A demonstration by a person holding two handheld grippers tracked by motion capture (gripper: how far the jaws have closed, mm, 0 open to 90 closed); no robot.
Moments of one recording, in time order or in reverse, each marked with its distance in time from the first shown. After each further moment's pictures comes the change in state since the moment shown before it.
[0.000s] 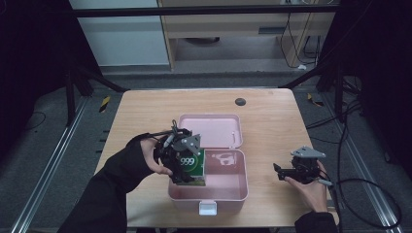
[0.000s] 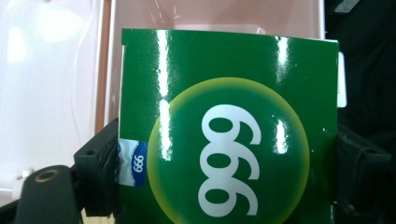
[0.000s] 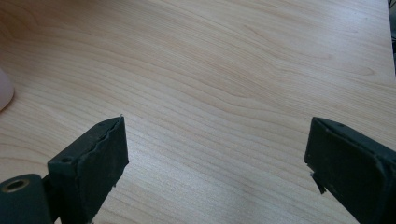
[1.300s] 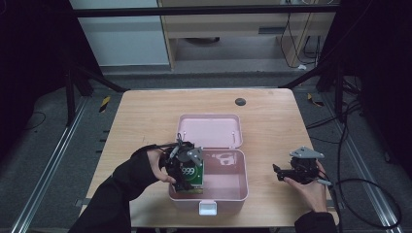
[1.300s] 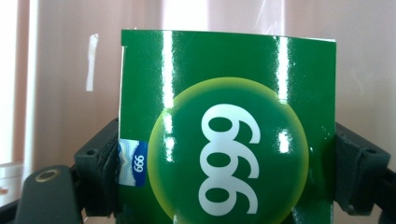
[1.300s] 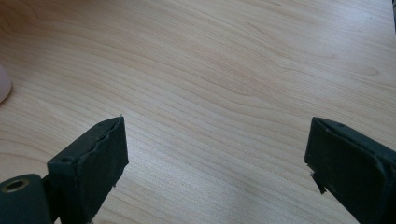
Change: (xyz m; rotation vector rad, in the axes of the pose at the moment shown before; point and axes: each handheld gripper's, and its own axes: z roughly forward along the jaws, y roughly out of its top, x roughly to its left) left arm 0.003 -0.021 0.054 0.054 -0.039 -0.022; right arm 0.002 -0.001 0.002 0.009 0.001 -0.013
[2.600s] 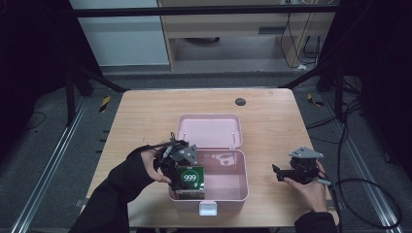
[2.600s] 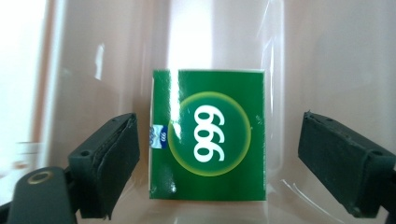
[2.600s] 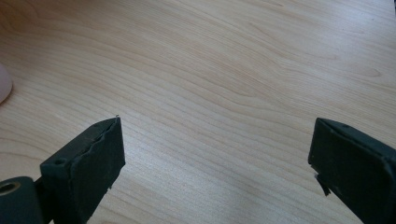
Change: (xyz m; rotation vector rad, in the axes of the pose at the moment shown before) left arm -0.003 -0.012 -0.017 -0.098 0.031 -0.014; right arm 0.001 0.000 0.000 -0.002 0.001 -0.006
